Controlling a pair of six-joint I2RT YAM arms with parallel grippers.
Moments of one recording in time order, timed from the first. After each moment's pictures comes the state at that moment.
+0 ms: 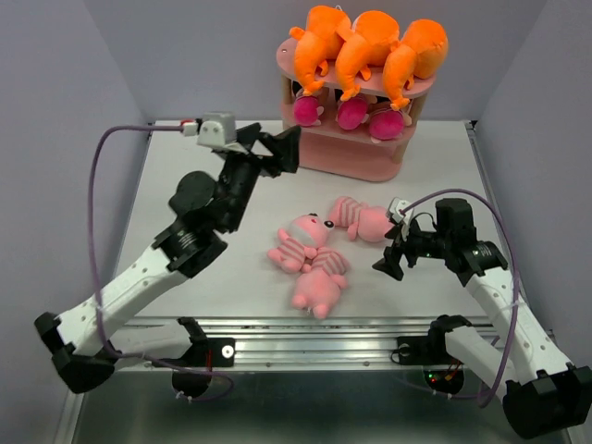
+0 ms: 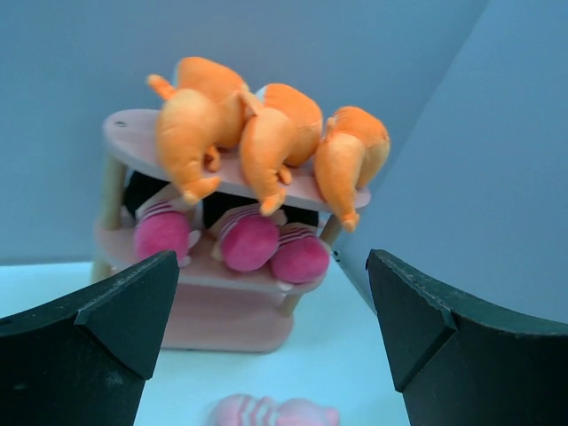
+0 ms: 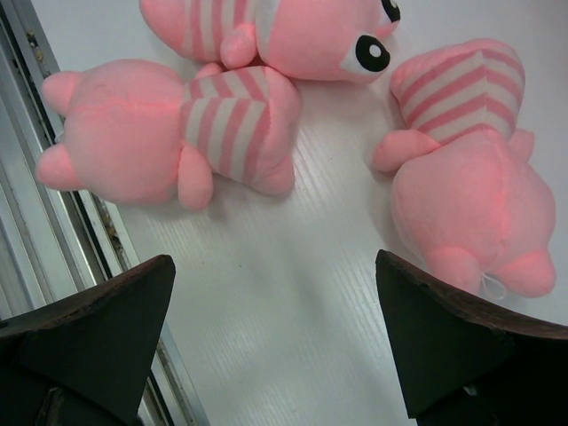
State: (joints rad) left arm -0.91 1.16 1.28 0.25 -0.49 -0.24; right arm 0.21 0.84 0.74 -0.63 -0.76 -0.52
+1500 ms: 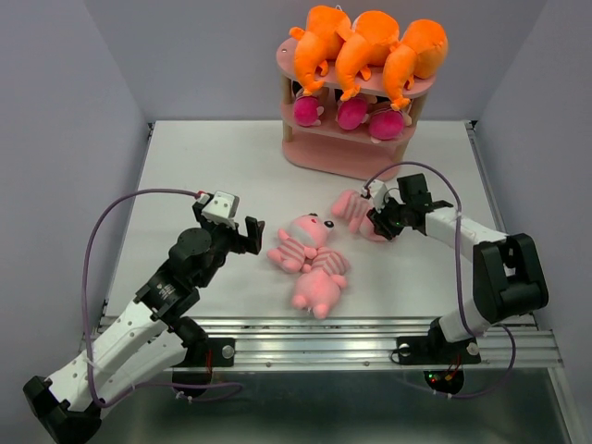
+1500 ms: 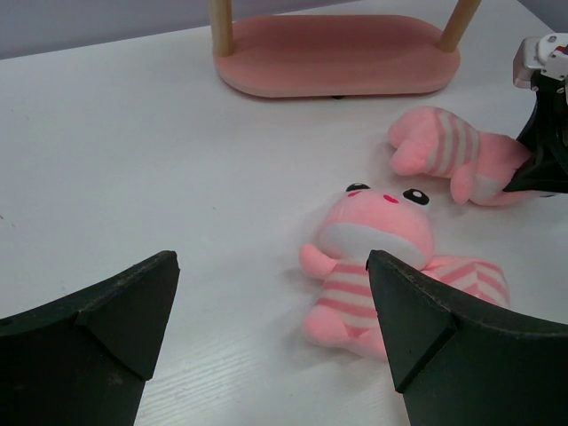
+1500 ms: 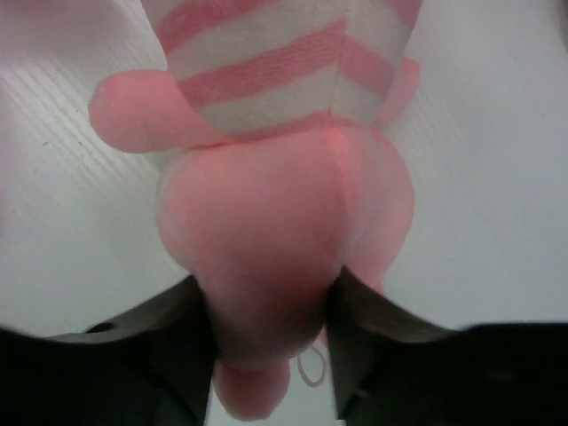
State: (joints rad) left arm -0.71 0.60 0.61 -0.16 -0.31 -0.12; right arm 0.23 1.53 0.87 -0.29 -0.35 -0.61
